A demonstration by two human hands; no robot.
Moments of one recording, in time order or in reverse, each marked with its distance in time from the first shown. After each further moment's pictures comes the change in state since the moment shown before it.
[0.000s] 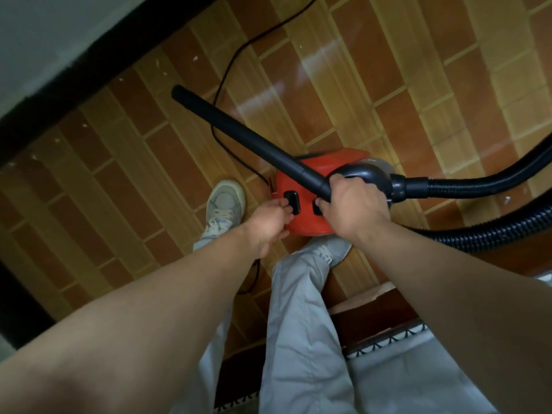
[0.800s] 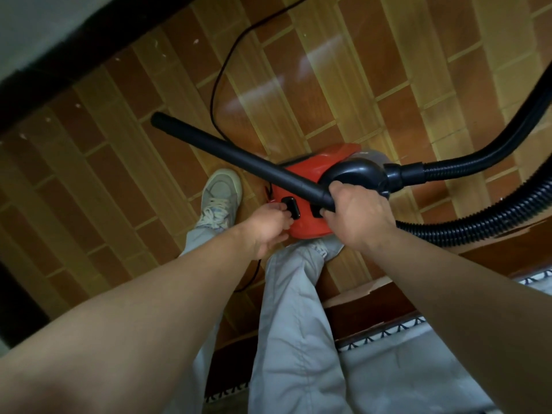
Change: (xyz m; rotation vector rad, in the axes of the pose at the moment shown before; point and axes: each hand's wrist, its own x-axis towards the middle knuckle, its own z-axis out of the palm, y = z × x) left_hand -0.004 -0.022 0.003 -0.029 -0.025 -0.060; right_hand -0.019 0.015 0.016 -0.042 -0.002 -0.139
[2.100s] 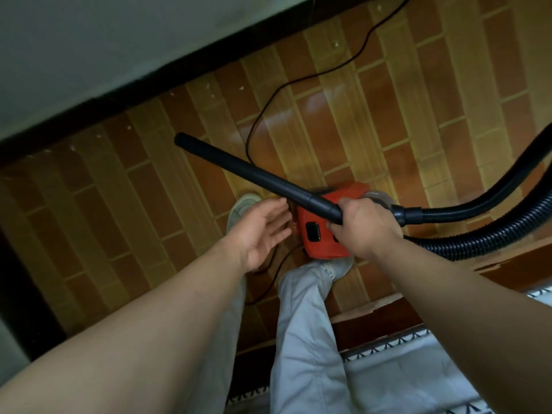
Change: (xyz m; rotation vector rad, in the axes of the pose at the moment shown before) left_hand -0.114 0.055 -0.091 -0.540 -0.120 0.171; right_hand -0.007 -0.085 -0.090 -0.037 -0.102 0.039
